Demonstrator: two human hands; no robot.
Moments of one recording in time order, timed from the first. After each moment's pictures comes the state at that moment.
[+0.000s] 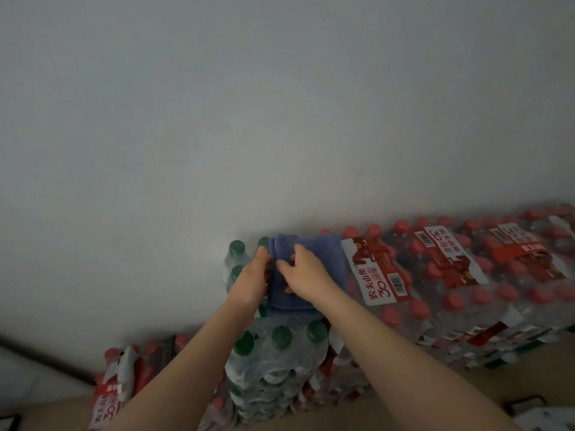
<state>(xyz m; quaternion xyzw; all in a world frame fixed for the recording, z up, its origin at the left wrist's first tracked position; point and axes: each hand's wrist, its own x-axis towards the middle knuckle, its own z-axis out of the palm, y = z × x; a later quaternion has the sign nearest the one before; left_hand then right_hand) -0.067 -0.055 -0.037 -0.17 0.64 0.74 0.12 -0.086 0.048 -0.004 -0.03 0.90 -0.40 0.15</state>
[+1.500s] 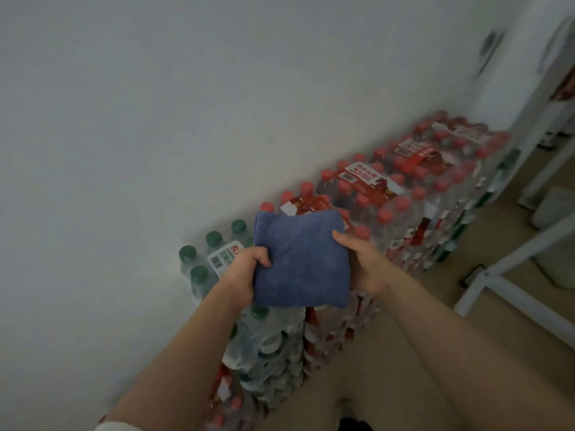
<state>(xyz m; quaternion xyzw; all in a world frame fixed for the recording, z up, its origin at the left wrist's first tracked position) -0.047 -0.017 -0.002 -0.14 0.60 0.72 0.33 -0.004 0.180 -0.027 0.20 0.48 -0.84 0.15</state>
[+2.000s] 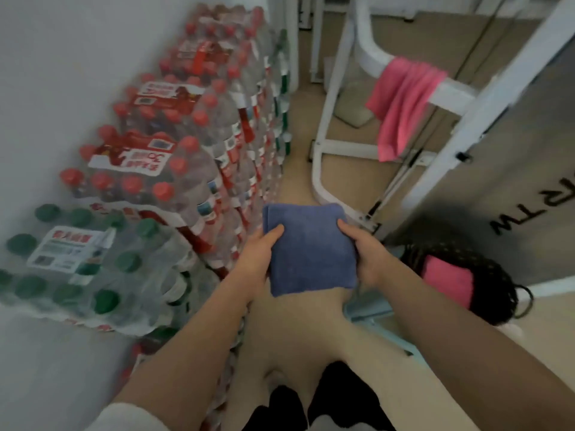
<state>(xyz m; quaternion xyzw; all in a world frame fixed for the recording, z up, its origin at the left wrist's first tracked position) 0.126 0.050 -0.080 0.08 0.63 0.53 0.56 0.282 0.152 -0.110 0.51 0.29 -0.80 -0.12</state>
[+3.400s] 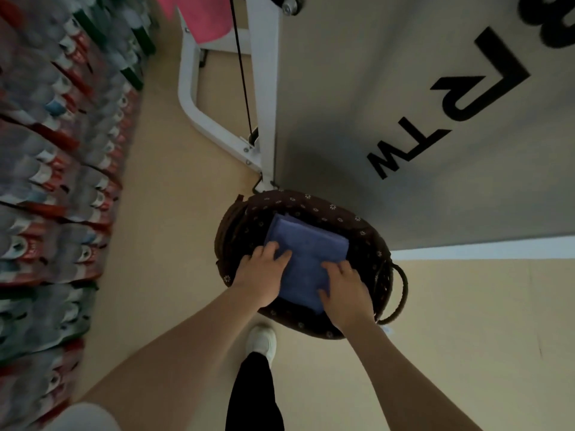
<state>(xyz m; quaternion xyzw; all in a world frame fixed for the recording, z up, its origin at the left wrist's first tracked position) 0.516 0.283 -0.409 0.65 0.66 -0.16 0.33 0.687 0.297 -0.414 0.58 0.75 -0.28 0.15</state>
